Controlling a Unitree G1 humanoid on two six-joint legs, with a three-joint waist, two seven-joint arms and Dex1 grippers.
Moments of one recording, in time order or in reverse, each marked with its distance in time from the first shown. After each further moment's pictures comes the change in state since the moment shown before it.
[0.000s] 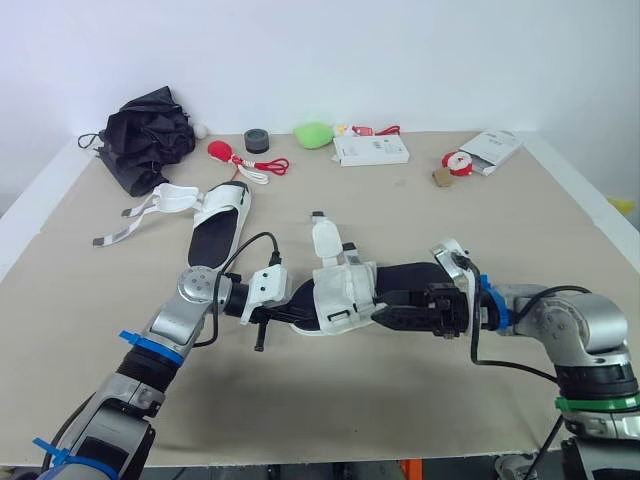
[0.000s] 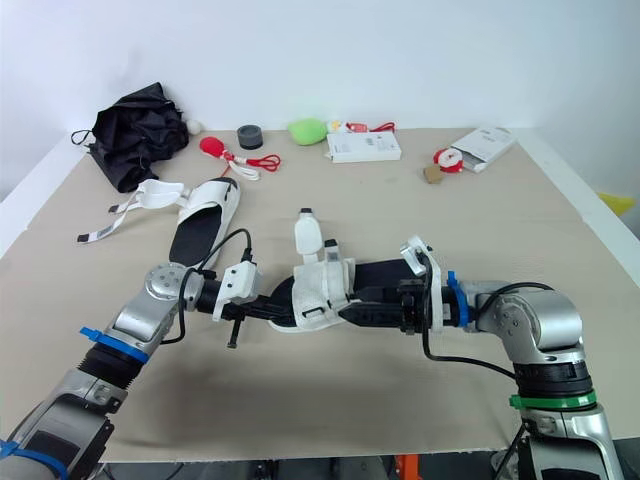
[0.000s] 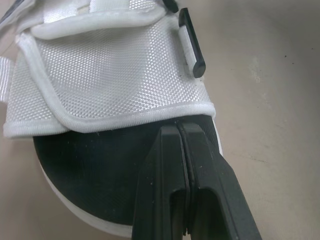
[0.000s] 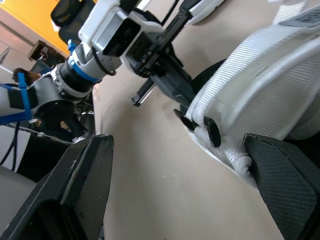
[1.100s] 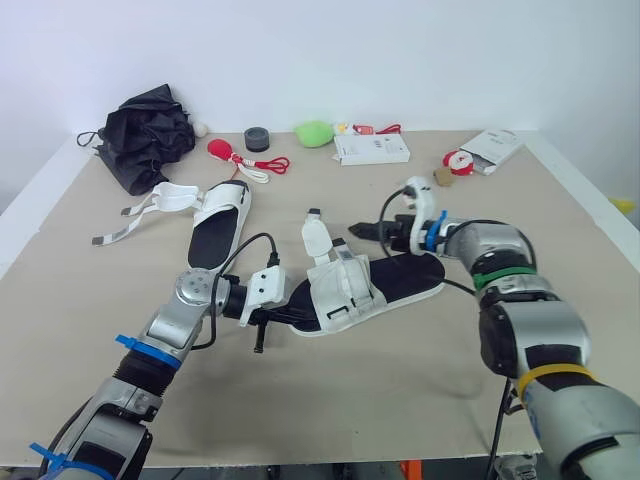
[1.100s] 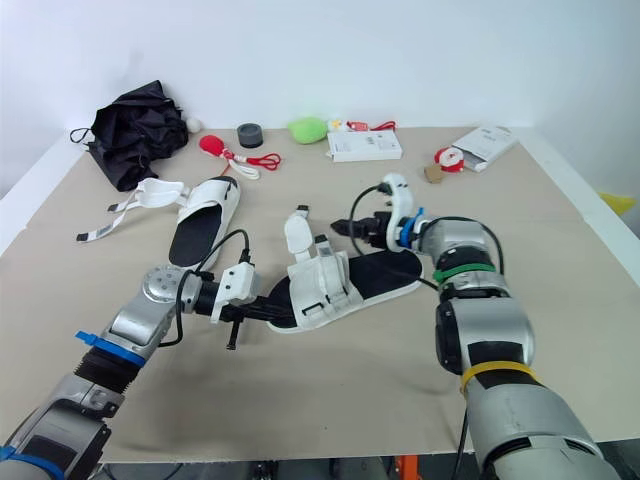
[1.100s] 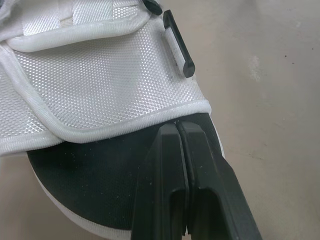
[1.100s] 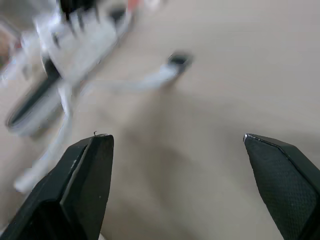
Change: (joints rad) left arm 0.017 0.007 0.009 -0.032 -0.001 0.021 0.005; right arm -0.772 0.241 -0.044 1.314 -0.493 -0.642 -0.175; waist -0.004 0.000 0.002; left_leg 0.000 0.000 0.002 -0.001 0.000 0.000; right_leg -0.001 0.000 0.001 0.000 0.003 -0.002
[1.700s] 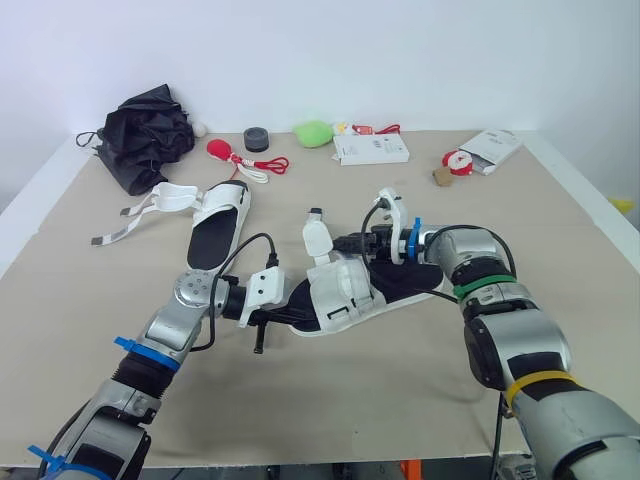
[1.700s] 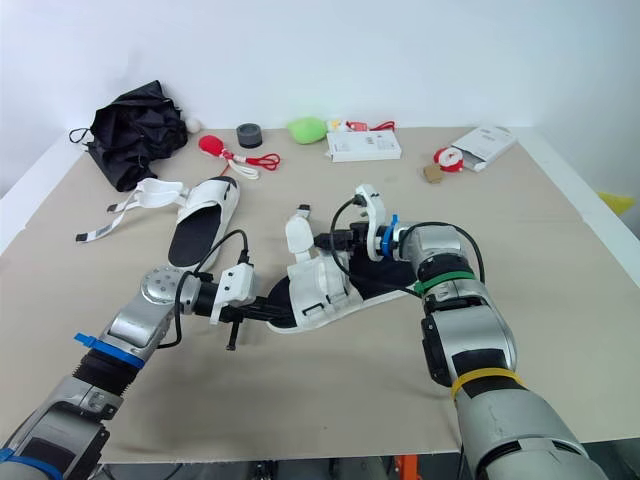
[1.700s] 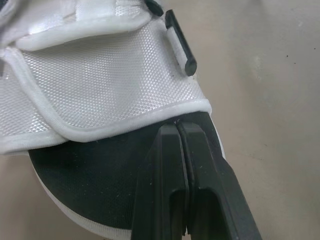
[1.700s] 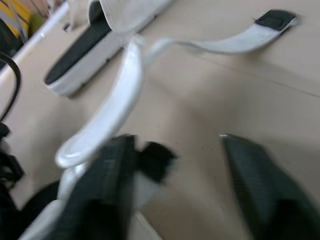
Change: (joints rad) left arm 0.024 0.004 0.002 -0.032 0.000 0.001 0.022; right arm 0.081 0.121 0.186 -0.099 -0.027 -0.029 0.087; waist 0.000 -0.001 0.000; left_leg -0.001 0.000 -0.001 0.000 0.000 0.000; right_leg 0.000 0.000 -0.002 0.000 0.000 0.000
